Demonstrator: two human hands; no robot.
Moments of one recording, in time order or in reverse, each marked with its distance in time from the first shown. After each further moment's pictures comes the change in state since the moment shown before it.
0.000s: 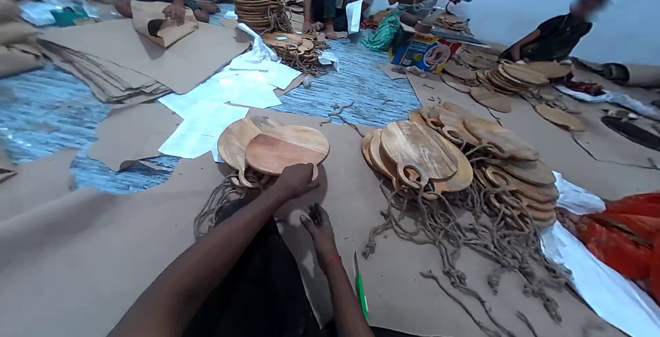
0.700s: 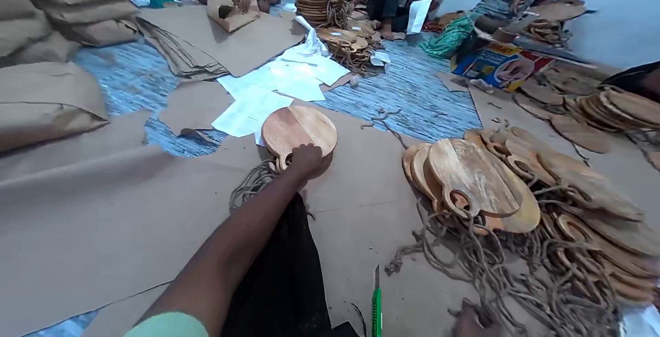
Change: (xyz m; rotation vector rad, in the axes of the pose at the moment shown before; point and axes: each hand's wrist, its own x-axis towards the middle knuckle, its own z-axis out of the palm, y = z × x) left_hand -0.012 -0.044 -0.037 -0.027 -0.003 -0.411; right_hand -0.062 0.021 -0.255 -0.404 0.892 -0.057
